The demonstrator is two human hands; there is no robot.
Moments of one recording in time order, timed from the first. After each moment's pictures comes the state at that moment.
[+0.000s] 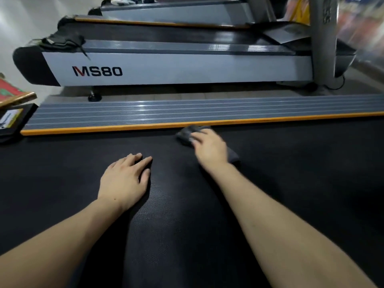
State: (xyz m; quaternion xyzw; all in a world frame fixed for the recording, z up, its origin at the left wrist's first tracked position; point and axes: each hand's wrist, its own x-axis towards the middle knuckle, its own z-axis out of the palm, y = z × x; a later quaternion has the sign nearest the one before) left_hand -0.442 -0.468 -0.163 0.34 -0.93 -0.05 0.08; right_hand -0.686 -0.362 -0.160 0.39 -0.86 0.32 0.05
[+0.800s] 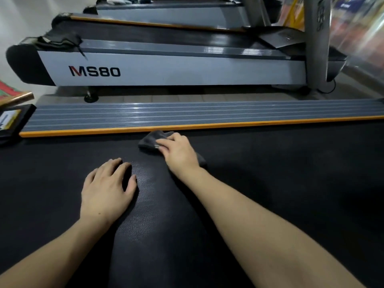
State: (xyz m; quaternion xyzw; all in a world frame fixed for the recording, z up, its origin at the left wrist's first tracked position) left_hand -0.404 -0.478 -0.173 0.41 -0.90 -0.05 0.16; right_hand -0.615 -0.412 -0.158 0.50 -0.81 0.31 0.03
